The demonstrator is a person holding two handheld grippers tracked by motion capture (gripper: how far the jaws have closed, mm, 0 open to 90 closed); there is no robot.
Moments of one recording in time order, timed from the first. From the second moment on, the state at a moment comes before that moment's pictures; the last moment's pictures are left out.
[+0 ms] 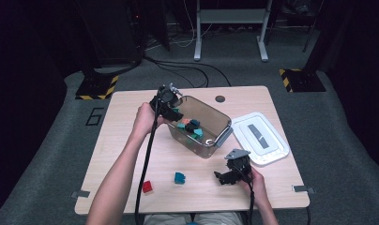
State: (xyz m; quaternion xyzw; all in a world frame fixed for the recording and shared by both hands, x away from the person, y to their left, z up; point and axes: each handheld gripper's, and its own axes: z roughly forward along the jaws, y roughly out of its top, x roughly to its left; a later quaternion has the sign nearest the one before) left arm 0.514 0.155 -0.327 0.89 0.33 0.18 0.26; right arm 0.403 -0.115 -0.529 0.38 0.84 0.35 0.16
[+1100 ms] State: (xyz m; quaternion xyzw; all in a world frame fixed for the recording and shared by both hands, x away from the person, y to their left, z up) left arm 0.541 0.128 -0.361 0.88 0.37 0.14 0.26; right arm 0.403 -0.115 -0.529 0.38 0.84 0.35 0.16
